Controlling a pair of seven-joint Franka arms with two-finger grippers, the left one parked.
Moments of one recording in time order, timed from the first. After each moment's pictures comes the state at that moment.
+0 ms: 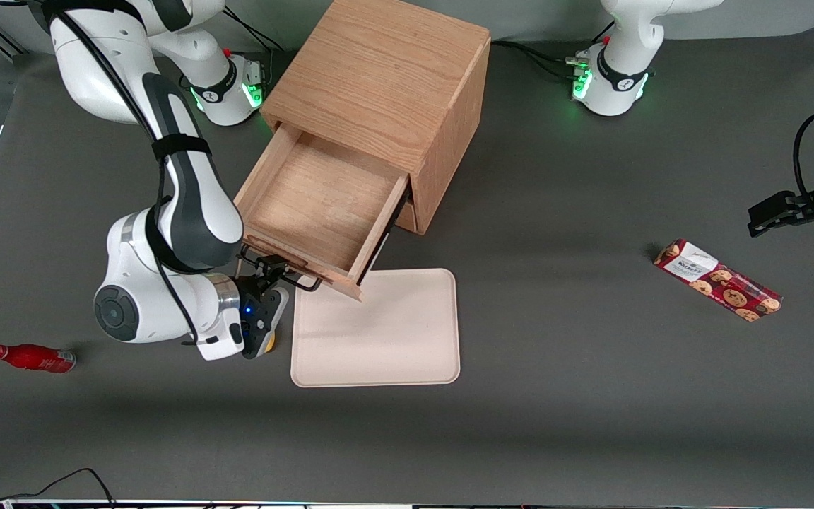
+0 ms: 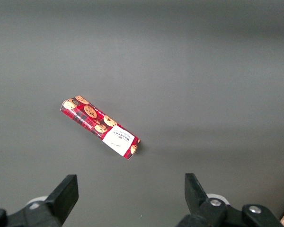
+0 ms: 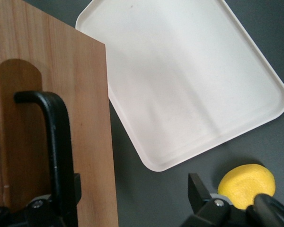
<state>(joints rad) 0.39 0.64 -0.17 -1.33 0.44 1.68 -0.88</state>
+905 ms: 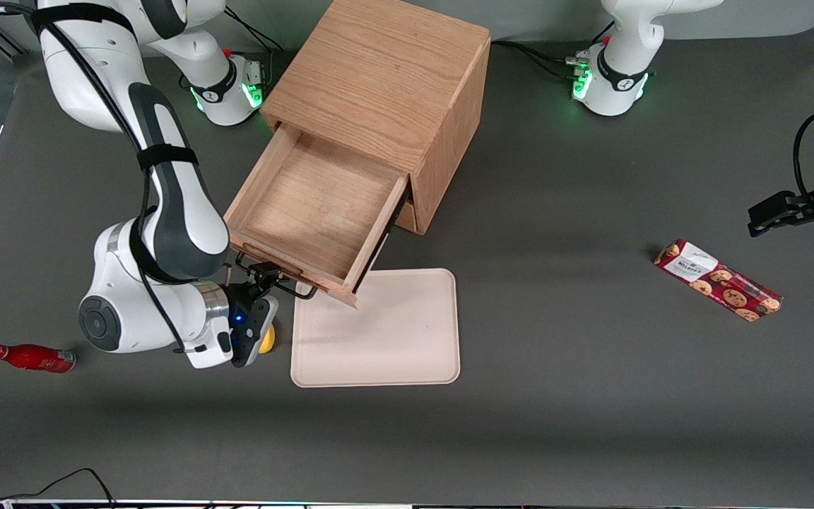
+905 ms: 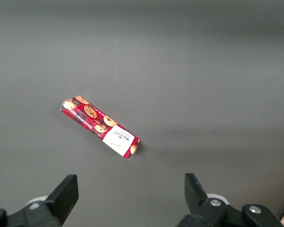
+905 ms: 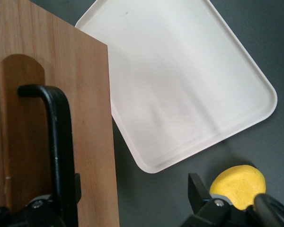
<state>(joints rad) 0.32 0.66 -0.12 -1.29 0.44 1.68 -0.89</state>
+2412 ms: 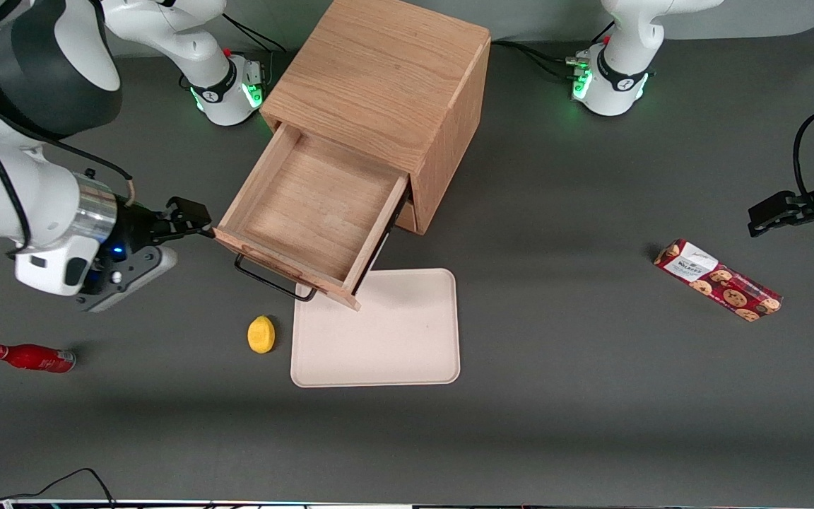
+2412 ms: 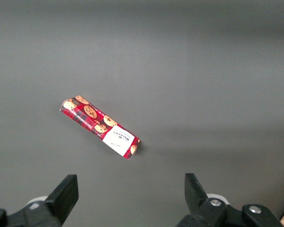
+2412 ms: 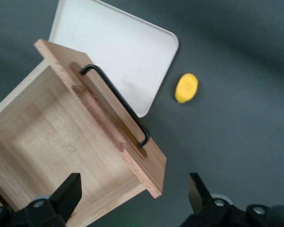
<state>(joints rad) 0.30 0.34 -0.11 -1.20 0.17 1.43 -0.20</state>
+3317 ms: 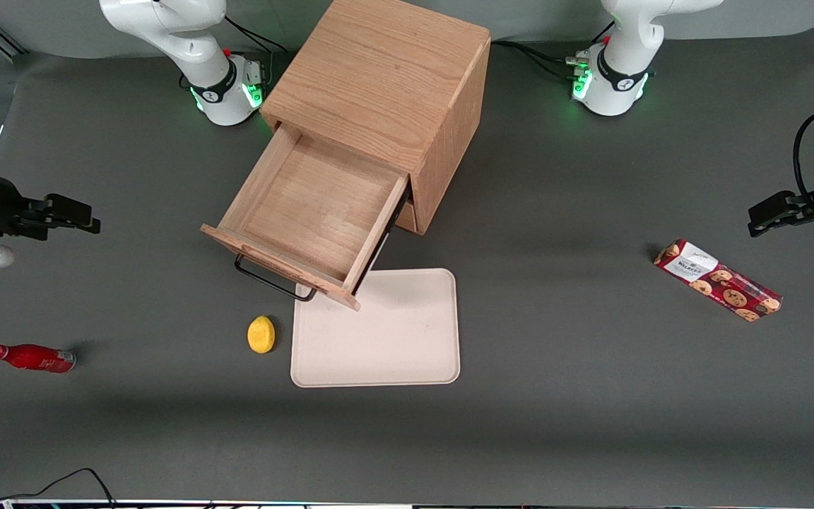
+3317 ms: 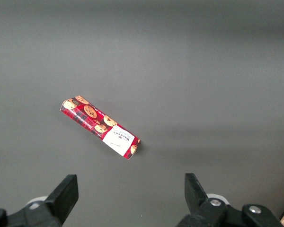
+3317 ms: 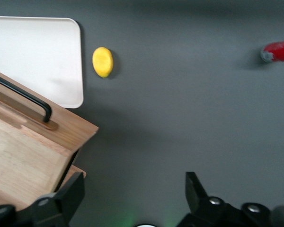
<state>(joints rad) 0.03 0.14 -0.06 -1.43 0.06 1.45 -0.07</state>
